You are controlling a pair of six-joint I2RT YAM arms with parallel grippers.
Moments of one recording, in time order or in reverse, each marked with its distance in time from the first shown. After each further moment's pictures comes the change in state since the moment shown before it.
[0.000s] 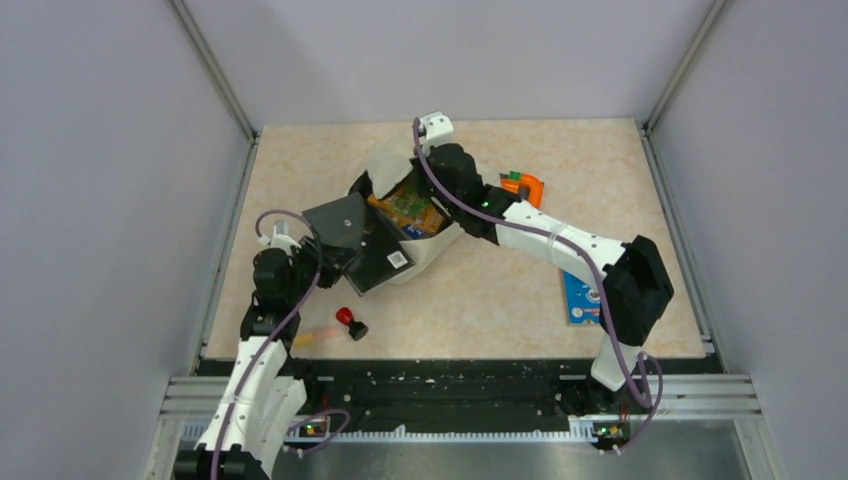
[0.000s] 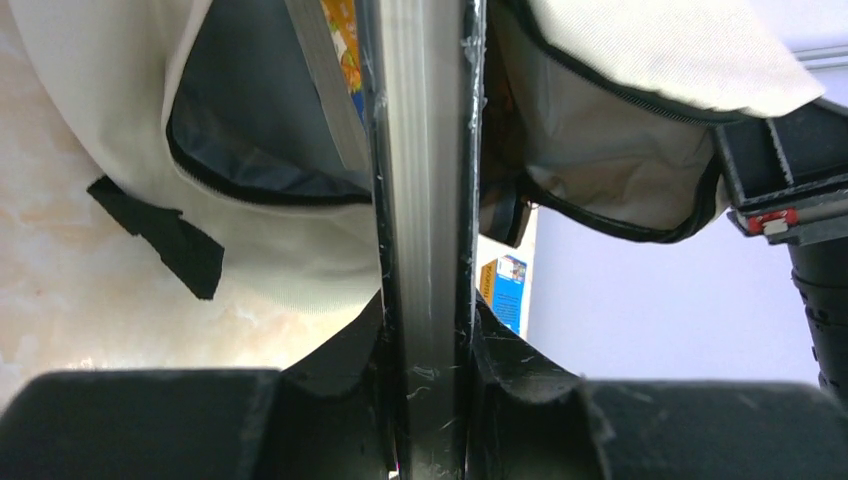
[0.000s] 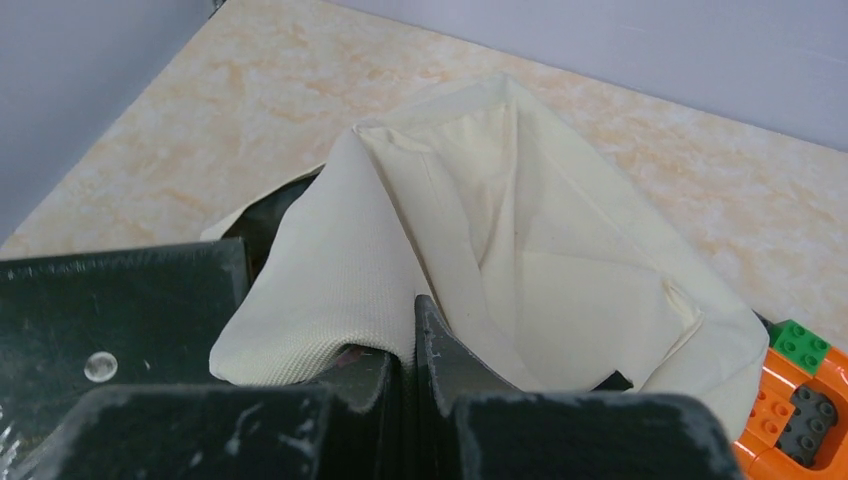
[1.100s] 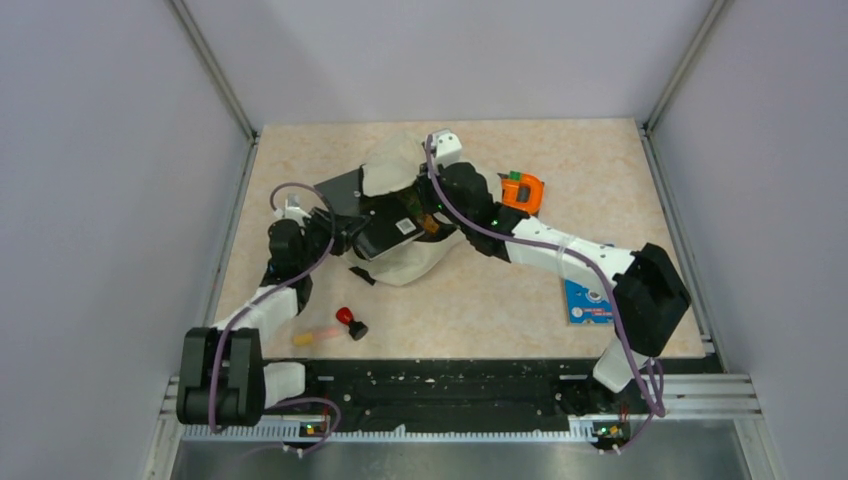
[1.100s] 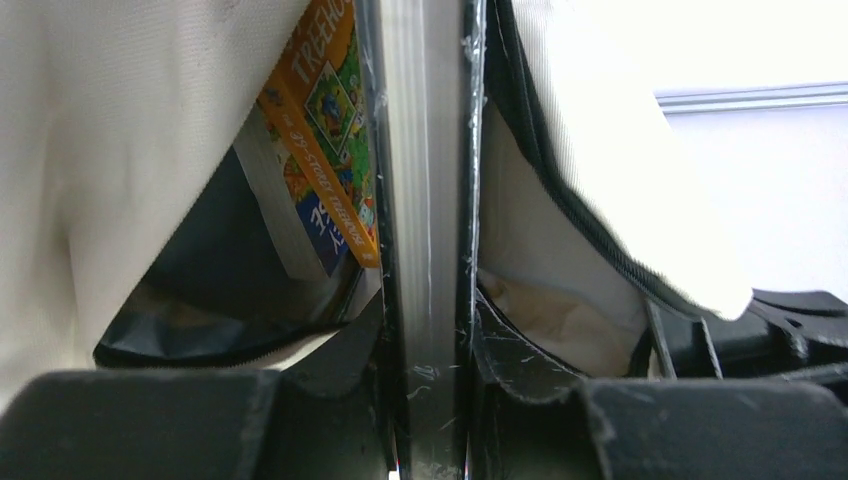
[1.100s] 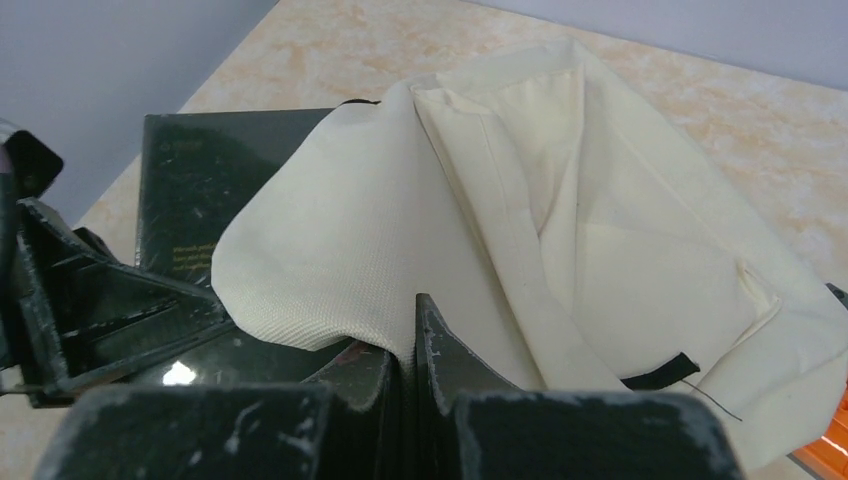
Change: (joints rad) left arm -0.003 0.488 0.031 0.554 0.058 -0.150; right arm 0.011 -0.090 -0.203 0.153 -0.081 0.077
